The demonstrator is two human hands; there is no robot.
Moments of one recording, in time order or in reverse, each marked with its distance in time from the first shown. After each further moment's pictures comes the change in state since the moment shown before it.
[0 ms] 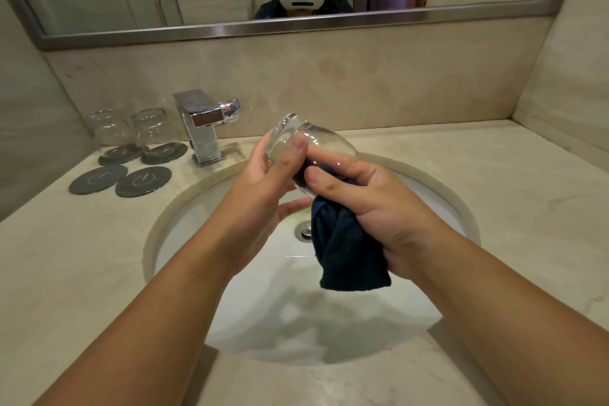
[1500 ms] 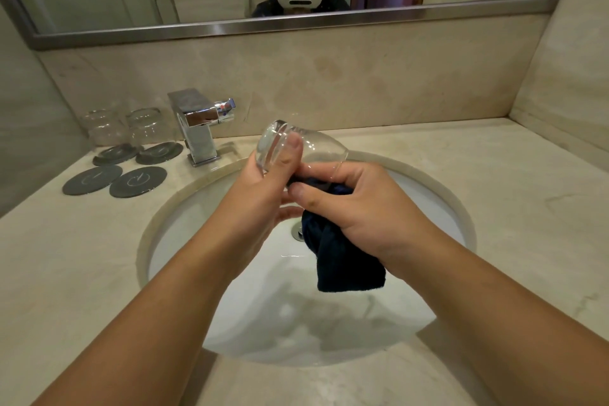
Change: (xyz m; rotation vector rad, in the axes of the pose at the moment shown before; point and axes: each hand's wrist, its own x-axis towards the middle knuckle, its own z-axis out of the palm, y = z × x) left_hand -0.005 0.009 0.013 -0.046 0.045 -0.047; right_hand -0.003 0.003 -0.003 -0.333 0.060 -0.068
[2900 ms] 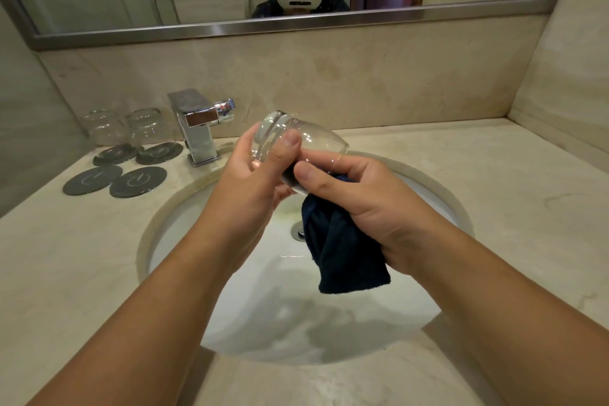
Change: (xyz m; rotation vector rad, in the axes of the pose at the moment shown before) left_hand 0.008 -0.004 -0.007 -0.065 0.073 0.101; right_hand 0.003 -0.003 -0.005 0.199 -0.095 0.045
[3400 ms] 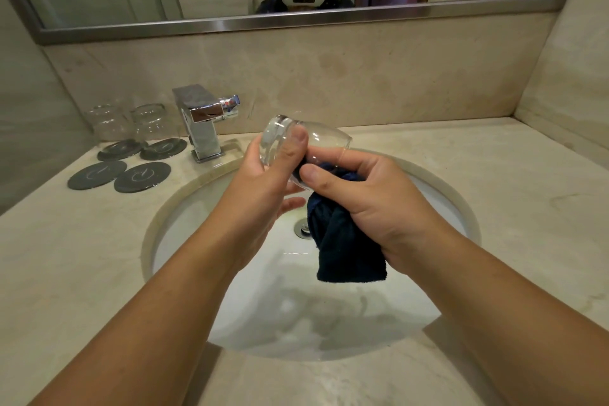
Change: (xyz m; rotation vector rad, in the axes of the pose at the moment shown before) left_hand -0.001 -0.003 0.001 0.108 -0.005 -0.096; right_hand -0.001 0.000 0.007 -0.037 0.153 -0.047
